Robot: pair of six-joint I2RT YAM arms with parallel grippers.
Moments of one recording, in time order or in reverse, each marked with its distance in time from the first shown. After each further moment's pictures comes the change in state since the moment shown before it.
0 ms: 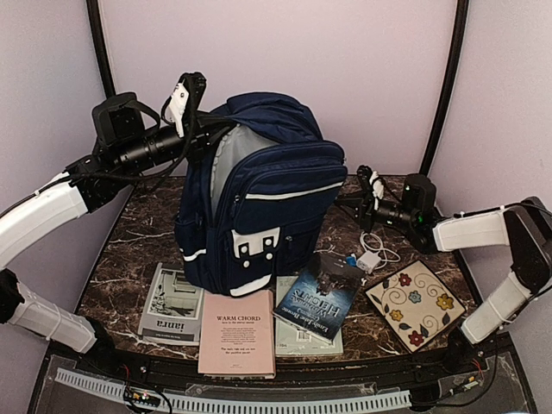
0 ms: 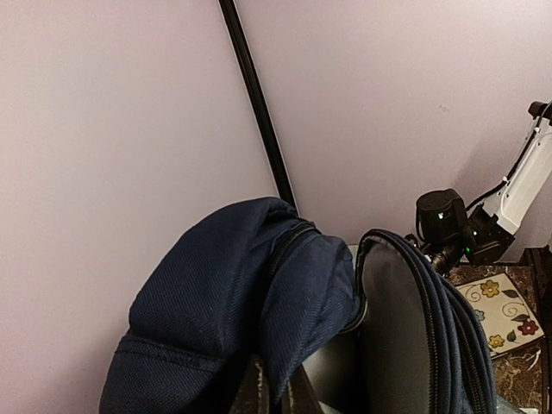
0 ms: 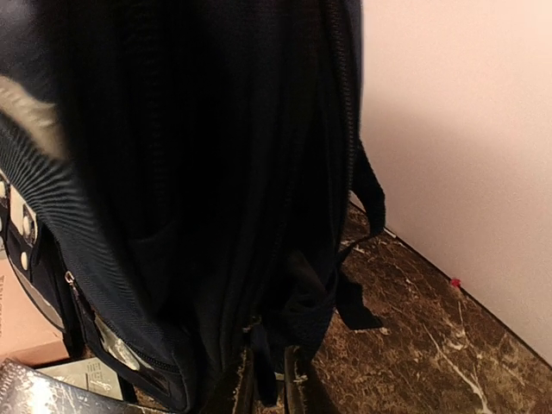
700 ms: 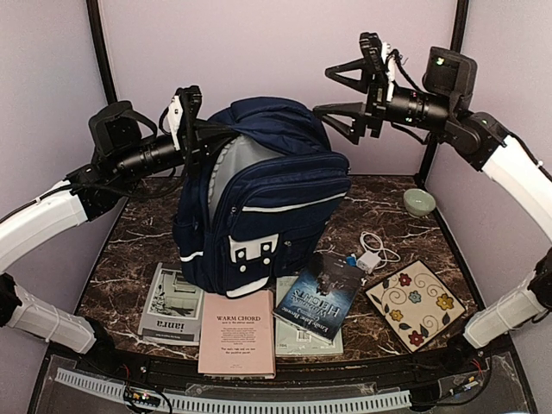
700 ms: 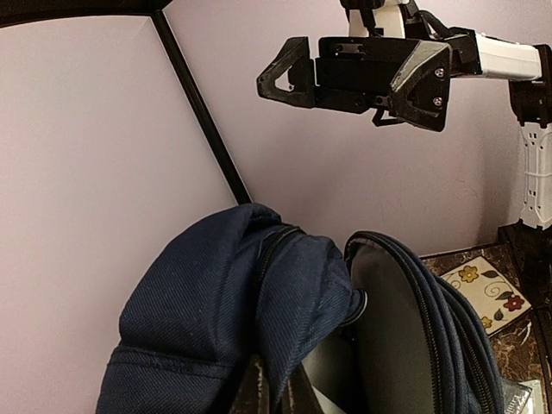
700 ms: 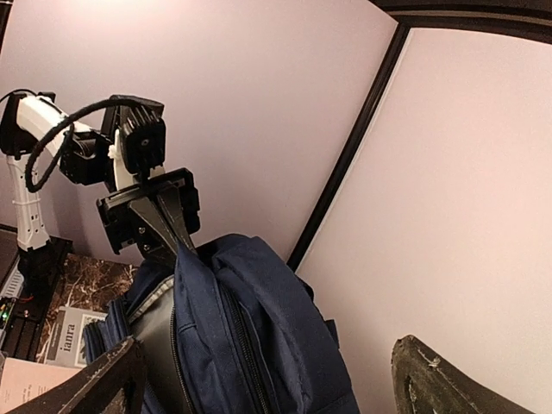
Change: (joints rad) left arm -0.001 -0.030 -0.081 0.090 0.175 0.103; right arm 0.257 -0.207 0.936 -0.982 0.052 -0.194
